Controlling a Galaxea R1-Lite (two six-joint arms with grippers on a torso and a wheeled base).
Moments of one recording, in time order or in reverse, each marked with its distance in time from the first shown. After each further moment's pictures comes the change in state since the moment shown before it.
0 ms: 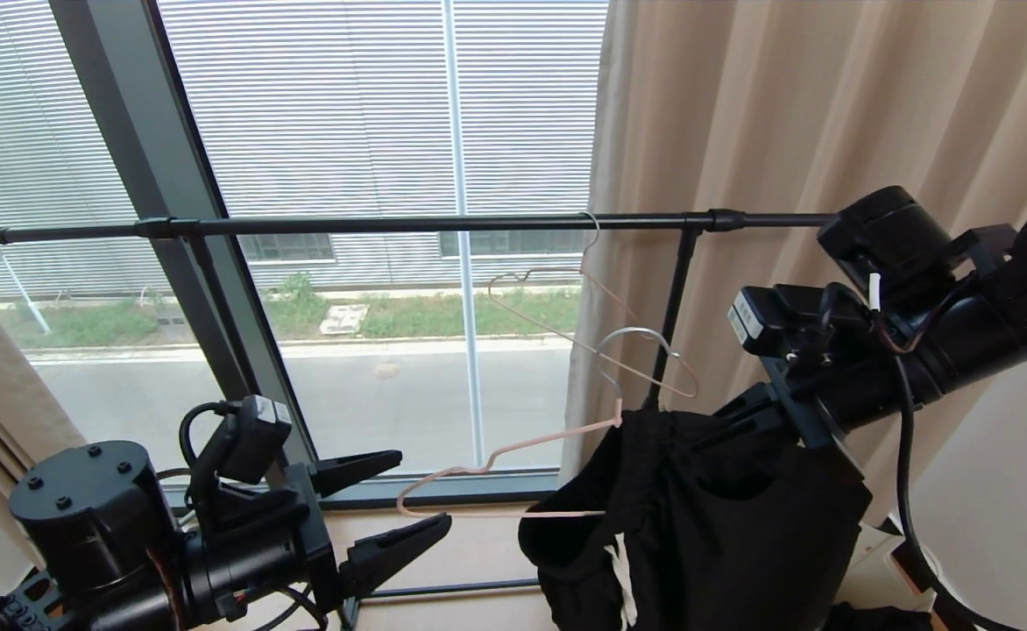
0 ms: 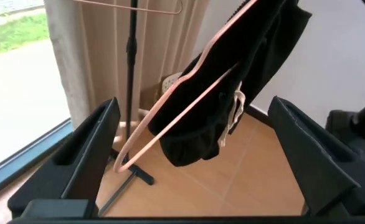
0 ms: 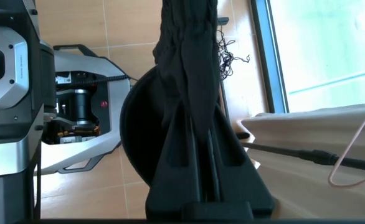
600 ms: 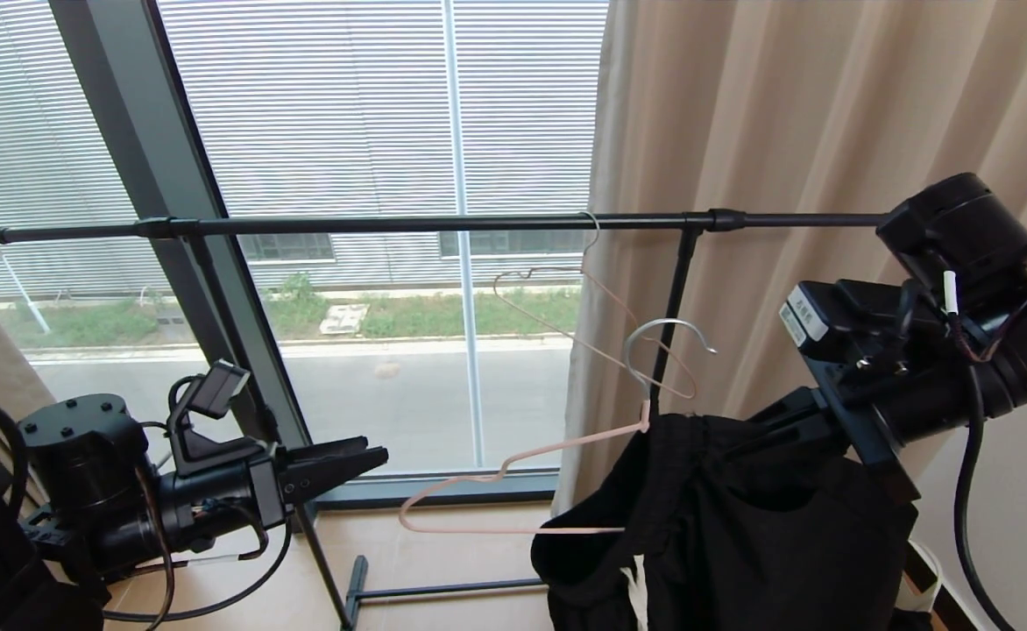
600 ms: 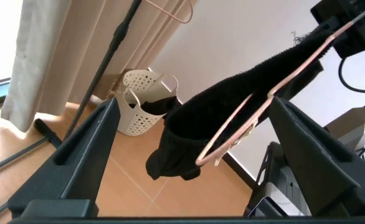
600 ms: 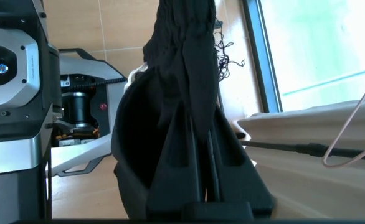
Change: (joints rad) left arm 0.291 0.139 -0.135 0.000 -0.333 -0.351; right arm -0.015 -0.109 0.074 -0.005 0.013 0.003
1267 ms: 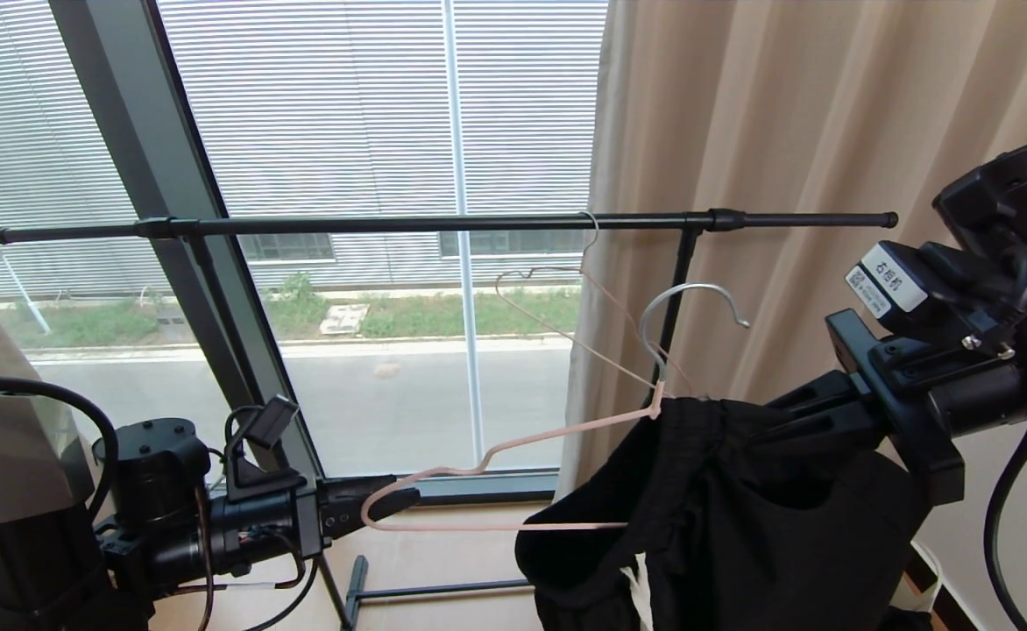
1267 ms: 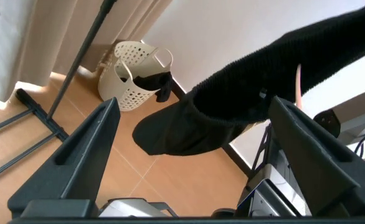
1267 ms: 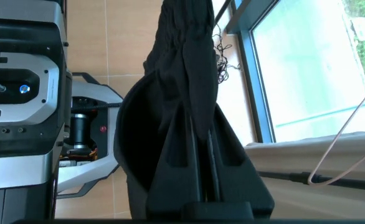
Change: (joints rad) left arm -0.079 0.124 0.011 0.000 0.006 0.055; right arm 0.006 -0.080 0.028 -0.051 0.120 0.015
